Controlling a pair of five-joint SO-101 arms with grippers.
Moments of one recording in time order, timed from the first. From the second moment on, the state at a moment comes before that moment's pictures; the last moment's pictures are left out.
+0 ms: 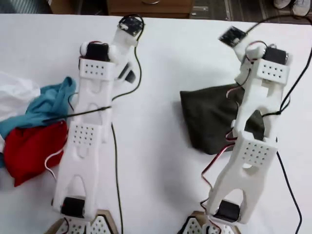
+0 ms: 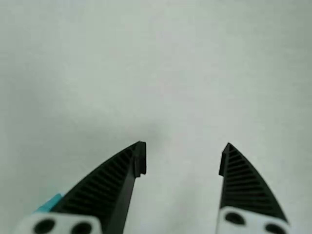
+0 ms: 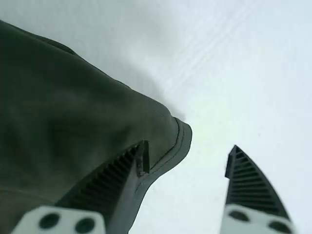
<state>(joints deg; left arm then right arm) 1.5 66.9 -93.2 101.2 -20.7 12.0 42.9 -52.8 87.9 62.3</state>
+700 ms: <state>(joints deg) -2.1 66.9 -93.2 101.3 -20.7 0.6 49.6 -53.2 85.3 95.9</state>
